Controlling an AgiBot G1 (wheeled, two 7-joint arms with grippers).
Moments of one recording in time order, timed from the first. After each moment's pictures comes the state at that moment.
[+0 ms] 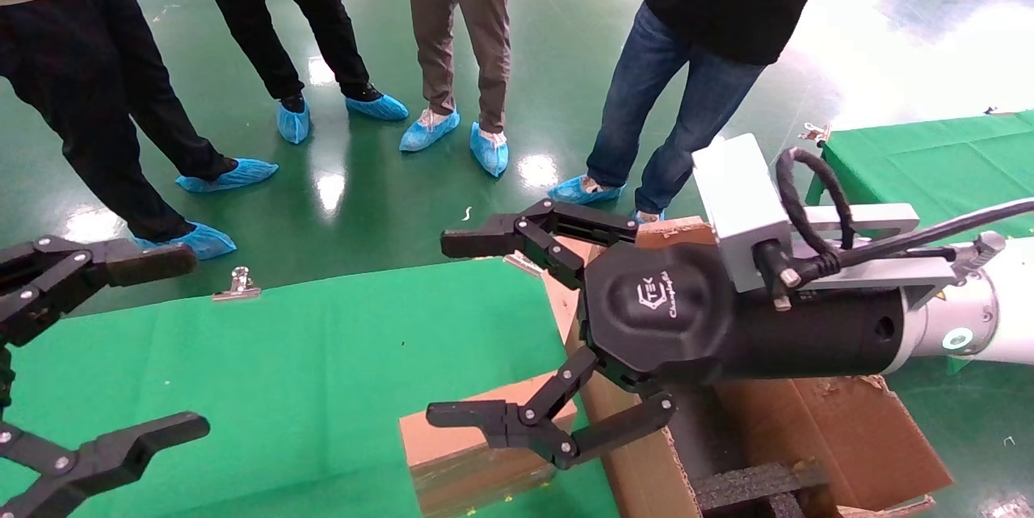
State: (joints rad) left arm -1.09 0.58 0.35 -1.26 0.68 1.46 -0.15; right arm 1.08 -0.61 -0.29 1.28 -0.75 -1.49 0.20
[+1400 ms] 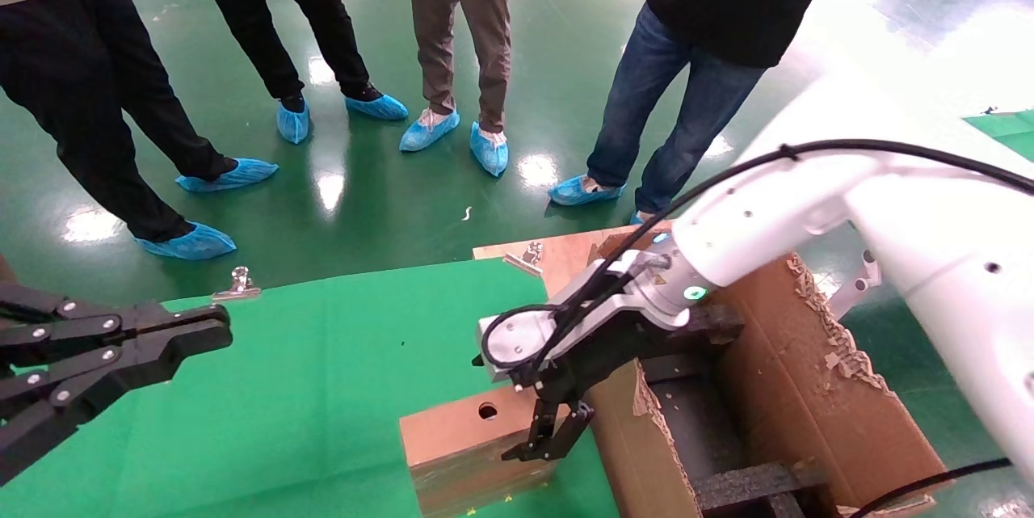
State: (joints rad) left arm -1.09 0.58 0.35 -1.26 0.67 1.46 -0.15; right arm 1.61 -0.99 -0.90 0.92 -1.55 -1.57 0.06
